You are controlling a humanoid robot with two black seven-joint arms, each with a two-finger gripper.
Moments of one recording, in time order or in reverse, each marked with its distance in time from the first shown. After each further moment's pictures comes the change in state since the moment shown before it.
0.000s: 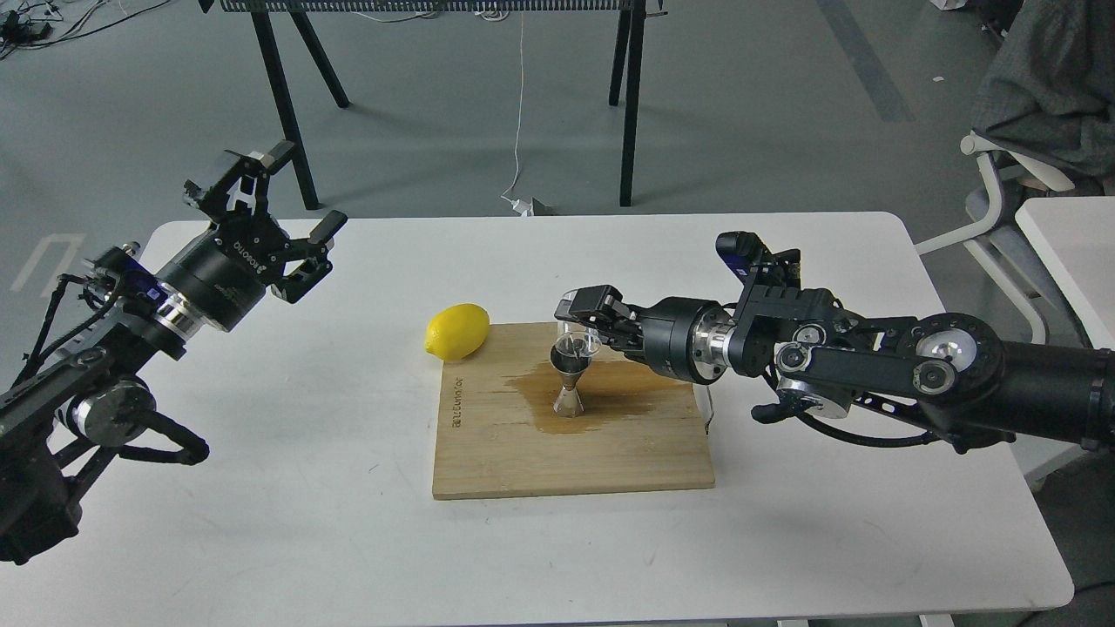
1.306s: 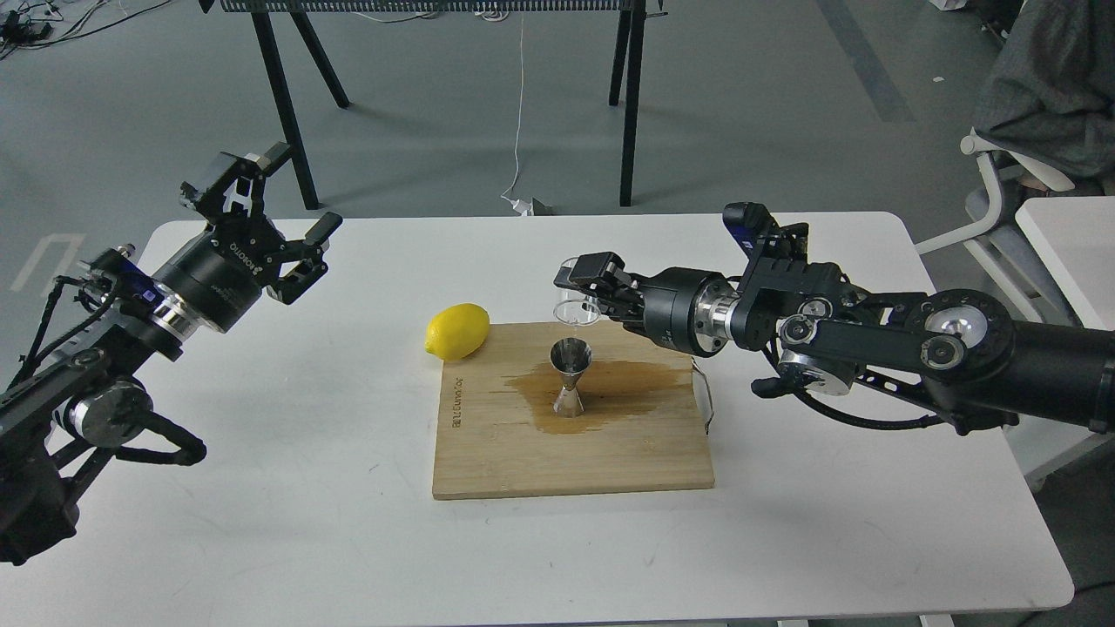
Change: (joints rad) left arm 0.000 0.000 0.000 0.016 0.000 0.000 0.000; right arm 0.012 -0.025 0.065 -0.002 0.086 -0.001 0.007
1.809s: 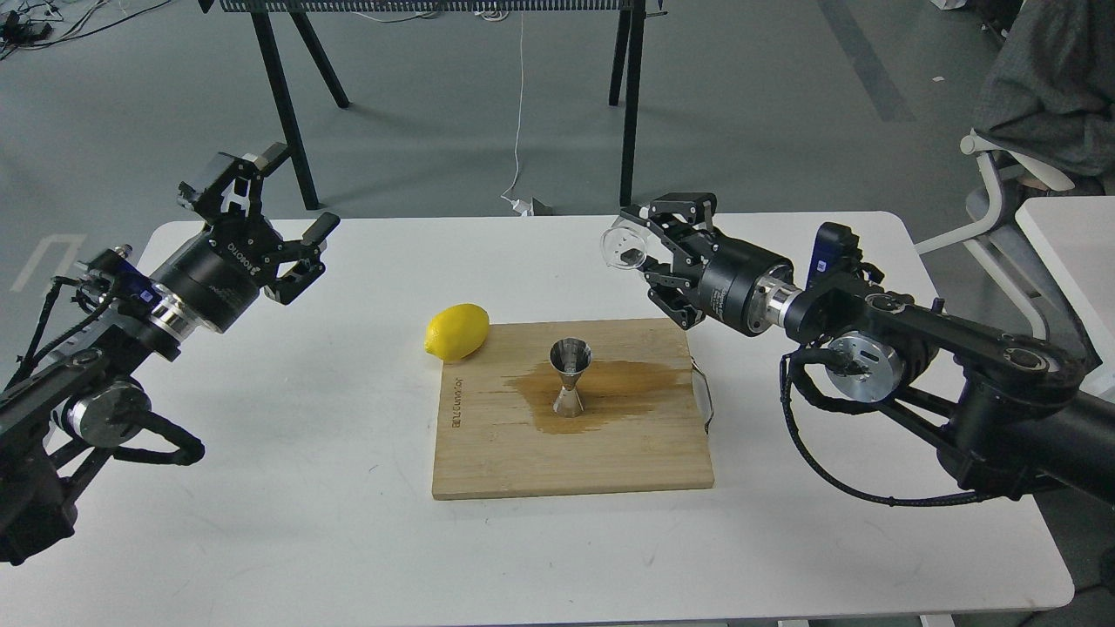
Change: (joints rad) left arm -0.002 -0.002 0.000 0.014 -0.001 0.000 0.000; right arm -0.535 -0.052 0.715 0.002 0.260 0.050 0.025
